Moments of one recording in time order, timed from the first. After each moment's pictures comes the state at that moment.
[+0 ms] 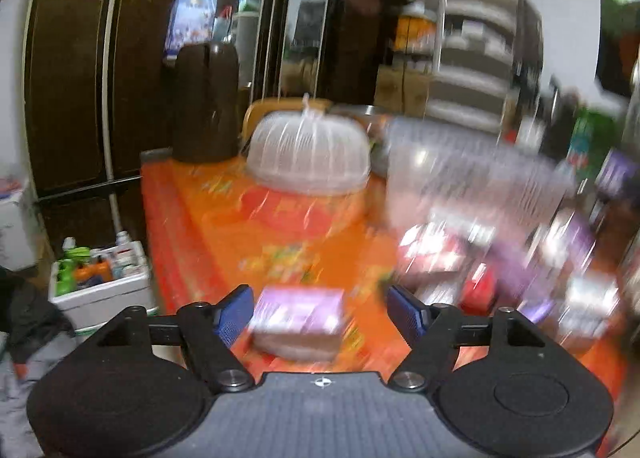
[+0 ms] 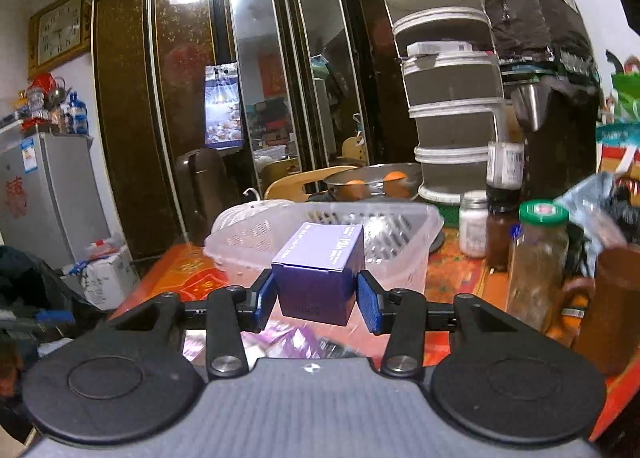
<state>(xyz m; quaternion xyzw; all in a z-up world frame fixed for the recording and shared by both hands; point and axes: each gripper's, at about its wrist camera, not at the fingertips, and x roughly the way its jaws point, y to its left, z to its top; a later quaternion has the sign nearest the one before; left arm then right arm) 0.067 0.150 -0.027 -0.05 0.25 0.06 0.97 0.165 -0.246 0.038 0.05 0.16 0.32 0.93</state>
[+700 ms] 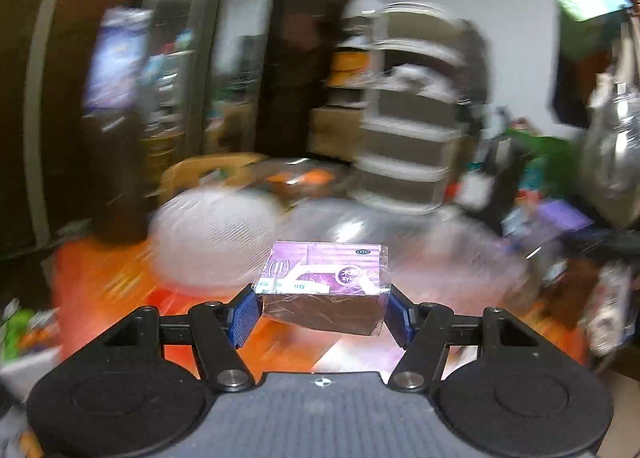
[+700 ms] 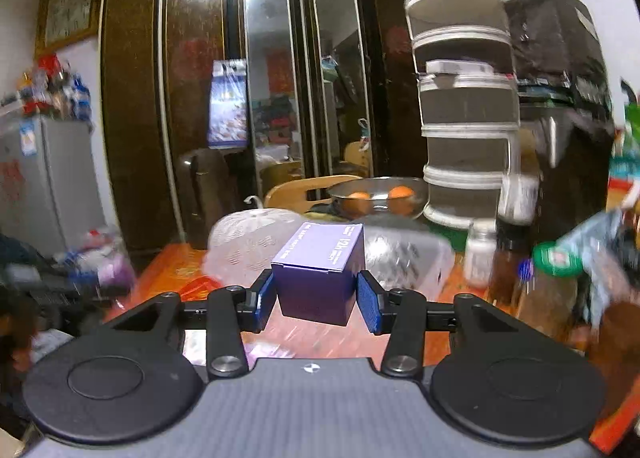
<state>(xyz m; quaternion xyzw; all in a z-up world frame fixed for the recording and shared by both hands) 0.165 0.082 0.072 -0.05 0.19 -0.05 0.98 0.211 -0.202 0.076 -0.03 0.16 0.31 0.94</state>
